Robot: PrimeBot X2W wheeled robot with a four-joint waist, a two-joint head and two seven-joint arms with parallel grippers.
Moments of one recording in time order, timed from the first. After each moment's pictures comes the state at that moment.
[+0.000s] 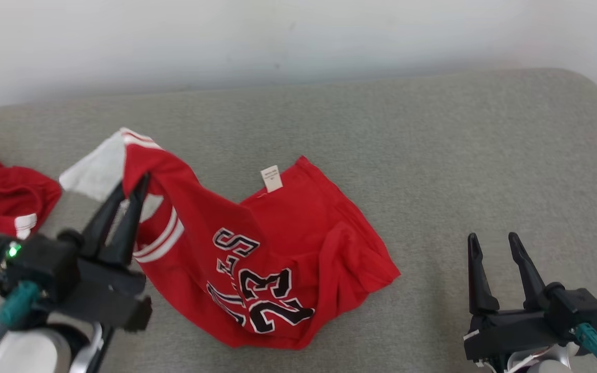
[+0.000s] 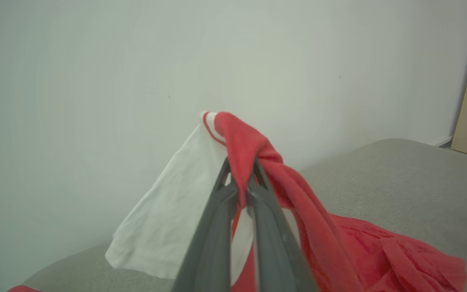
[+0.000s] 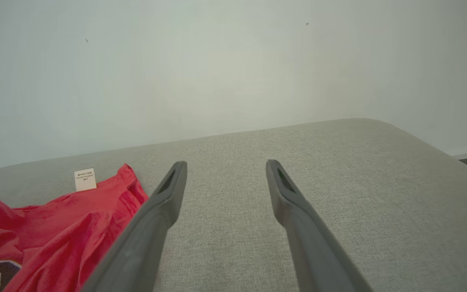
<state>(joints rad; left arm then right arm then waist) -0.26 0.42 -0.24 -0.22 -0.27 -0.01 -0.03 -0.12 -0.05 -0.01 0.22 0.17 0.13 -0.26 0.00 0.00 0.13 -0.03</state>
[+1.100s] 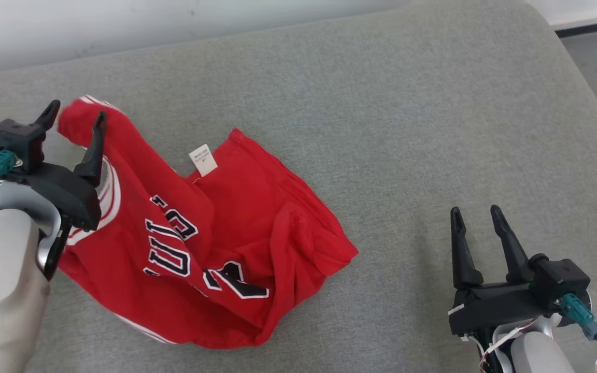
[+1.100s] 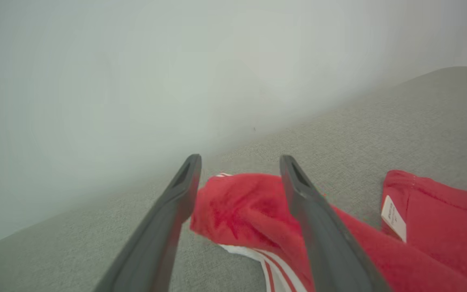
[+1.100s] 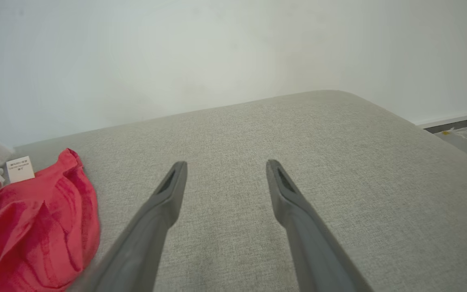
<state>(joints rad) -0.86 0.40 -0.37 0.81 -0.32 -0.13 -0.25 -0.23 -0.05 0.04 0.28 0.21 0.13 -0.26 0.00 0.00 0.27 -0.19</state>
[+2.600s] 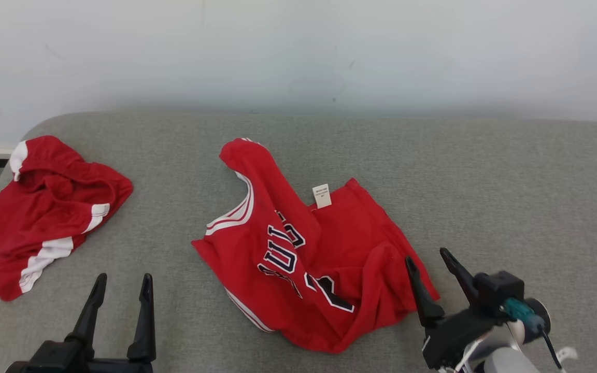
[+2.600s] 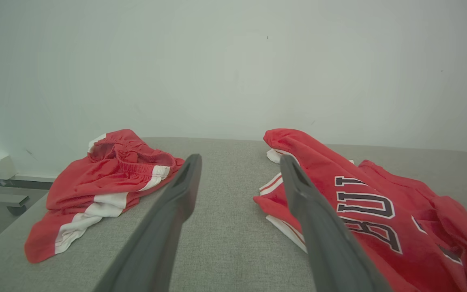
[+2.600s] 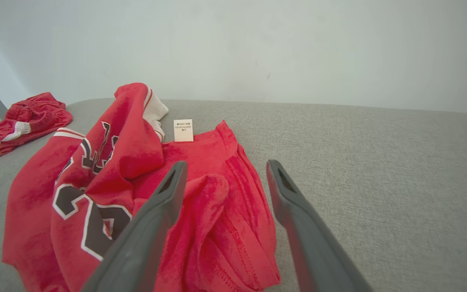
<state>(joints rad) 0.00 0.16 -0.05 0.05 -0.21 -0.04 -0.26 -0.24 -0.12 0.23 0.45 0.25 0.13 -0.18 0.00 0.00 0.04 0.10</state>
